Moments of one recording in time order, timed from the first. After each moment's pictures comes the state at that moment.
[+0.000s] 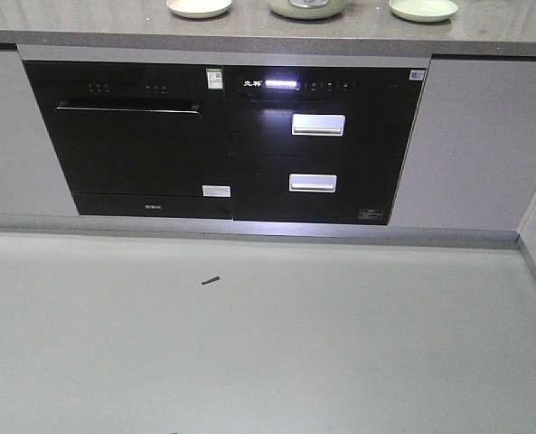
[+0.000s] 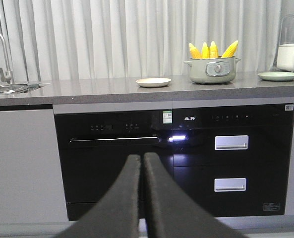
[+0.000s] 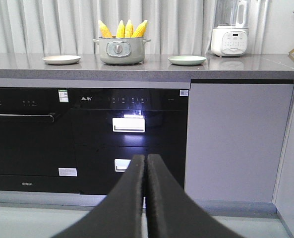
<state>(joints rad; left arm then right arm) -0.01 -0.01 0.03 0.00 0.00 0.00 0.00 -0.01 0.03 -0.06 0.08 0.05</state>
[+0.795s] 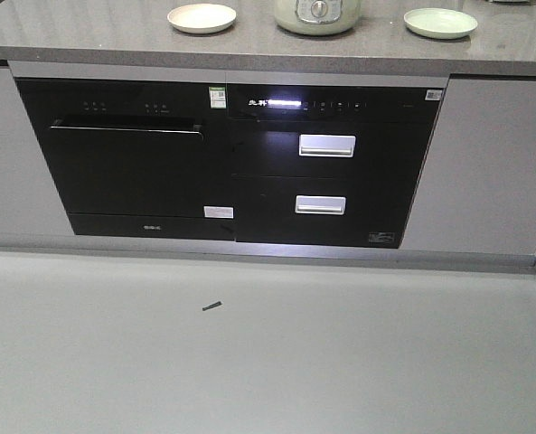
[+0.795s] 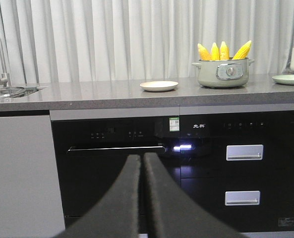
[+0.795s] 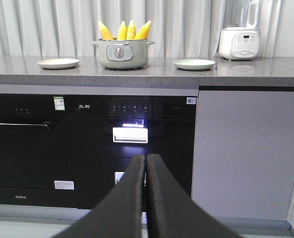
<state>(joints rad) -0.01 -0.01 0.03 0.00 0.00 0.00 0.00 -0.01 0.03 -0.06 0.08 0.05</state>
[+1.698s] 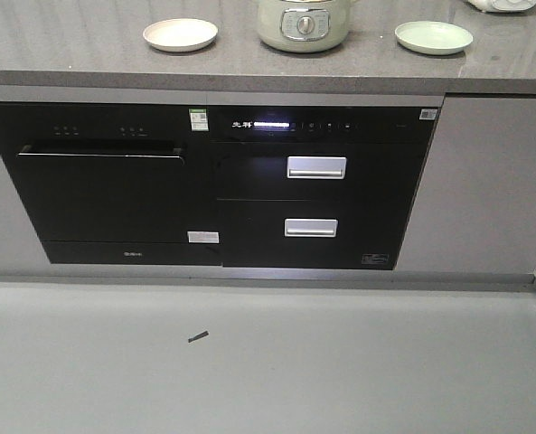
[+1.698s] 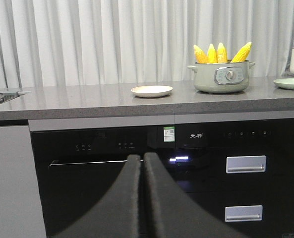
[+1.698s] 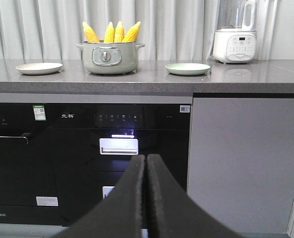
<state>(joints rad) -0.01 -0.01 0.03 0.00 0.00 0.00 0.00 -0.01 0.03 -0.06 0.08 0.05</state>
